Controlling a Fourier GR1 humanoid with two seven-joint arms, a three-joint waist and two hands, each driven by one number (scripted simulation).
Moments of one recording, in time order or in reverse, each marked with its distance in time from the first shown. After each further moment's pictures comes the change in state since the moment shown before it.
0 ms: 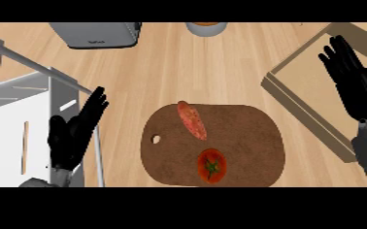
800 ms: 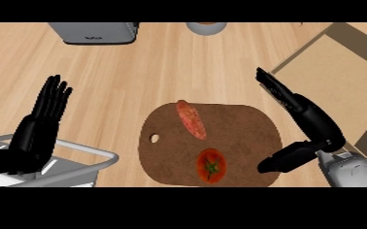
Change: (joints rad) left arm 0.069 -0.014 0.224 -0.102 -0.018 -0.062 -0.172; right arm 0.079 0.016 0.325 -0.212 0.299 0.168 -0.385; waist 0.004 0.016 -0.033
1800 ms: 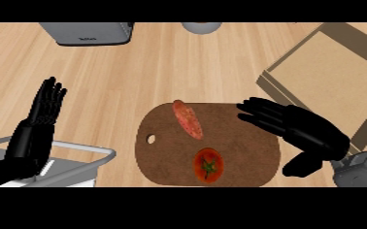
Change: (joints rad) left arm 0.030 -0.148 0.144 -0.027 -0.229 -0.123 -0.019; right arm -0.053 -0.235 0.202 -0.032 0.561 0.004 -0.090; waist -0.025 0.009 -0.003
